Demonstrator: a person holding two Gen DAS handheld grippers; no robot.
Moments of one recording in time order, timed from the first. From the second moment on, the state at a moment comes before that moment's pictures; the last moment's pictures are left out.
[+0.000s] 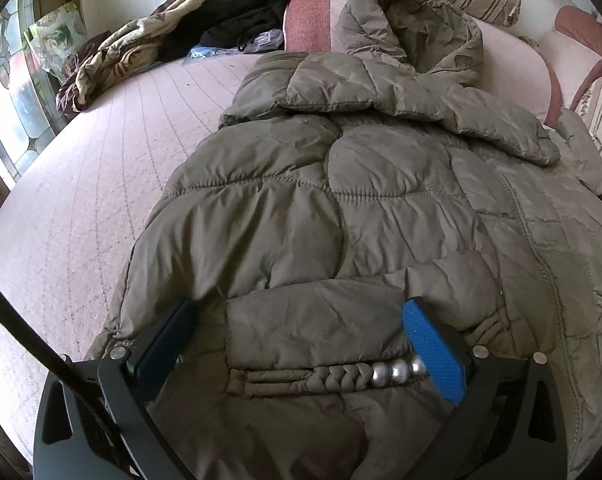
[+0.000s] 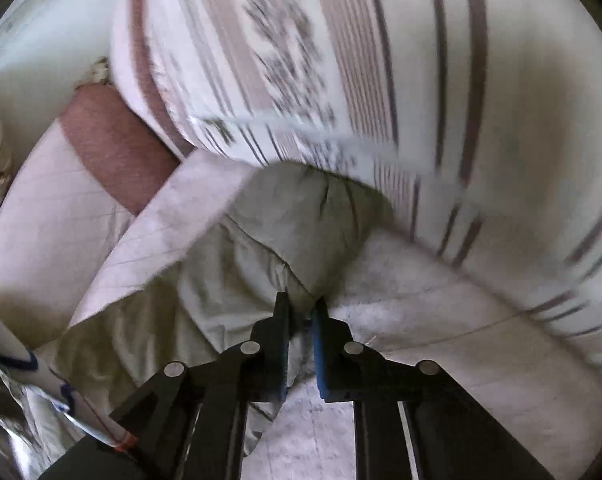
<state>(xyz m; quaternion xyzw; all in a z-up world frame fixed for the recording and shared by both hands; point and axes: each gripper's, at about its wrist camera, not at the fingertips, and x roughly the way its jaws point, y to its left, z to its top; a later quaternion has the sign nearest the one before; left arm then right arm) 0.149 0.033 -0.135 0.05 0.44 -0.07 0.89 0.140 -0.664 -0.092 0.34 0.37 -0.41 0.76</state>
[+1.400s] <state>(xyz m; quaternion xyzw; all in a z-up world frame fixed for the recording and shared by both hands) 0.157 0.174 -0.021 -0.08 0.34 0.06 0.94 0.299 -0.103 -0.046 0.08 0.49 -0.01 0.87</state>
